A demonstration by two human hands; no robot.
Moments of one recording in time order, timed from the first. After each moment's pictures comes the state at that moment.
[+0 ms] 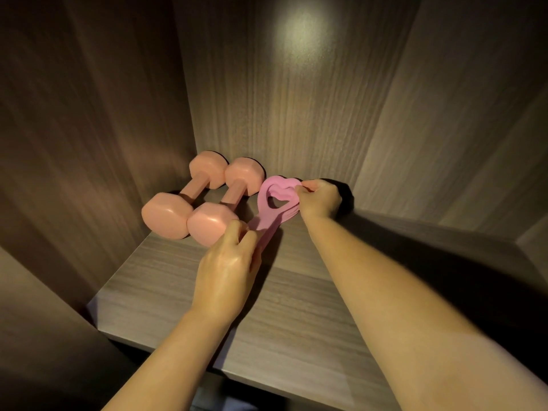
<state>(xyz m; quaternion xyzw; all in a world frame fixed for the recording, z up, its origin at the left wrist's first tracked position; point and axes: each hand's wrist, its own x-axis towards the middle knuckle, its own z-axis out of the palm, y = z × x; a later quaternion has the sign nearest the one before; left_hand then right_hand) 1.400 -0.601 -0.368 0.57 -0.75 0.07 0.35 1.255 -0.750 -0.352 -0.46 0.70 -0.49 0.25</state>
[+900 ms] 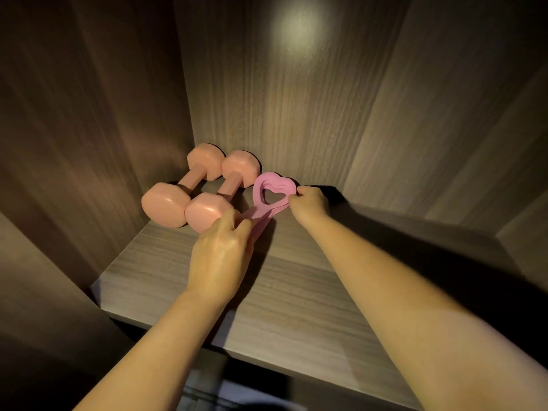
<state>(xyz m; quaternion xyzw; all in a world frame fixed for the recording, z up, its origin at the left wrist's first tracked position) 1.400 -0.597 -0.358 0.61 -0.74 0.09 0.27 1.247 -0.721 -0.345 -0.60 0.69 -0.31 0.27</state>
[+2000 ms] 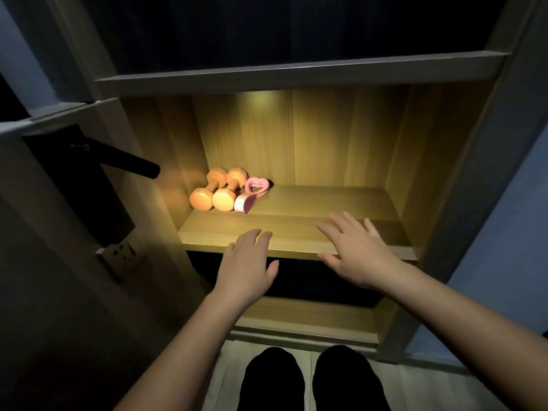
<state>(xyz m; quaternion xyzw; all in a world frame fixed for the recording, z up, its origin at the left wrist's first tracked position) 1.328 -0.294 -0.237 0.61 -0.78 0.00 0.15 1.108 -0.284 -0.198 -0.79 0.61 -0.03 0.05</state>
